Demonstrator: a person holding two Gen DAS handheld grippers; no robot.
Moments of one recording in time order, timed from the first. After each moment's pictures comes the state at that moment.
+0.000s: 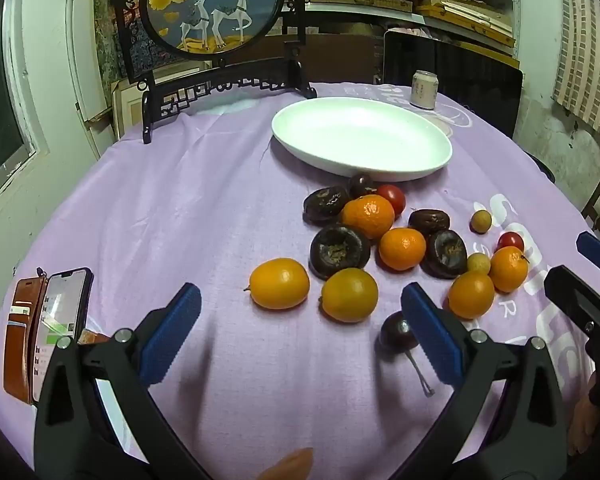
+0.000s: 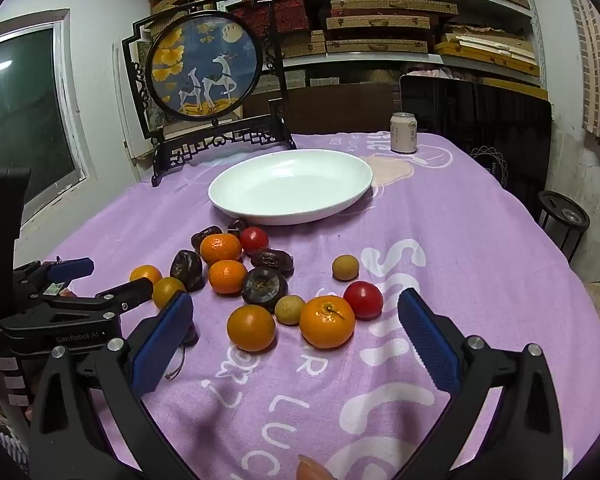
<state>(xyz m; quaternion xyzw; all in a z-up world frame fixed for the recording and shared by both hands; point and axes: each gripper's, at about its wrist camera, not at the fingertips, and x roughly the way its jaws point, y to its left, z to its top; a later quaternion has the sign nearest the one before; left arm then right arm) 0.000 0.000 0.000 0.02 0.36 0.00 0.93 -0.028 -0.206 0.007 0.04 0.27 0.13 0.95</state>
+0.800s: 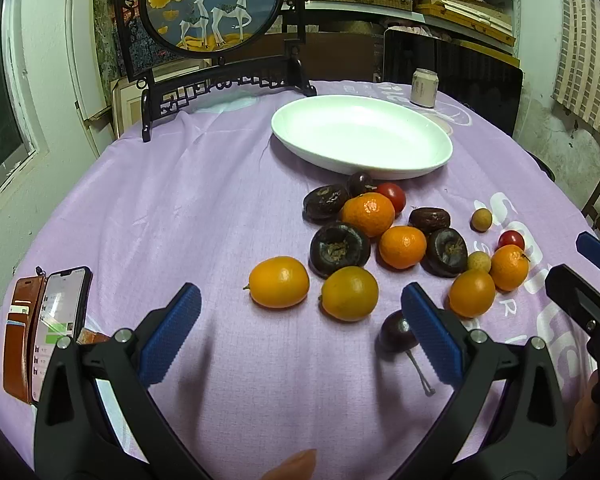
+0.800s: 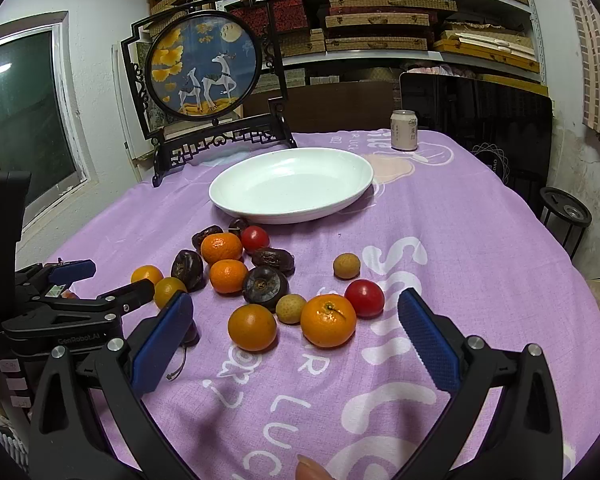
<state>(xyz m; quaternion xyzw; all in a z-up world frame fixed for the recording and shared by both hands) 0.002 0.001 -0.001 0.02 0.36 -0.01 0.93 -0.027 -0.207 0.007 0.04 0.28 0.13 0.95</state>
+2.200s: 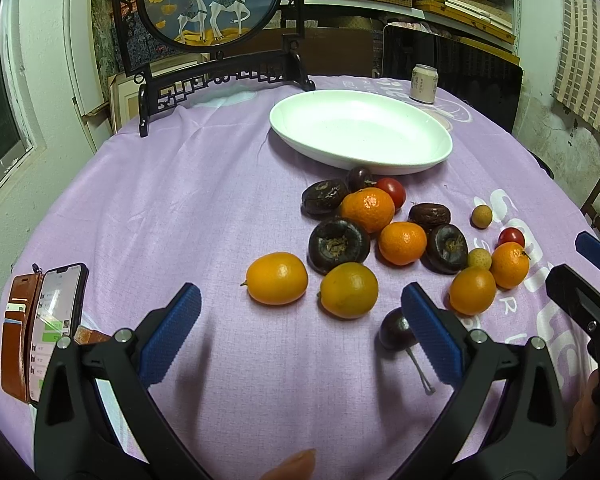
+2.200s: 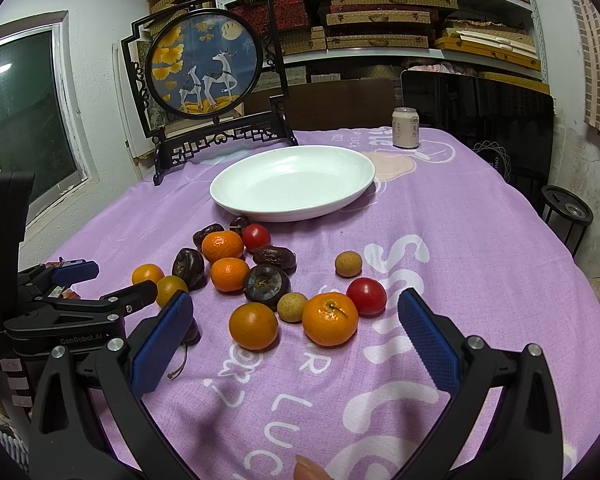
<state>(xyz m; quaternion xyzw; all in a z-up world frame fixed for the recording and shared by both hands) 0.002 -0.001 -0.008 0.02 0.37 -0.01 0.93 -0.026 -0.207 0.007 0.04 0.28 0.14 0.95</state>
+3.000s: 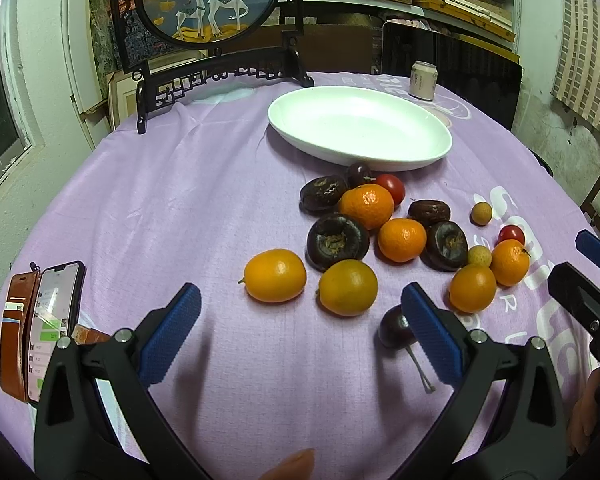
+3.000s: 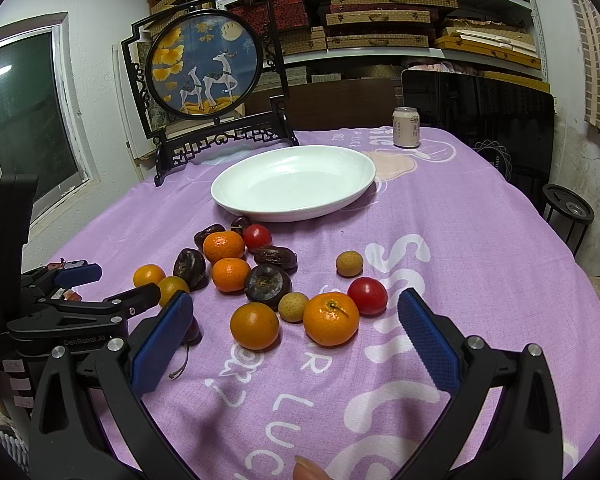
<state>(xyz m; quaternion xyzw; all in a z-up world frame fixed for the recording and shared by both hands) 0.002 -0.001 -0.010 0.02 0.37 -0.01 0.93 -0.026 -0.207 0.006 0.04 0.28 0.14 0.95</state>
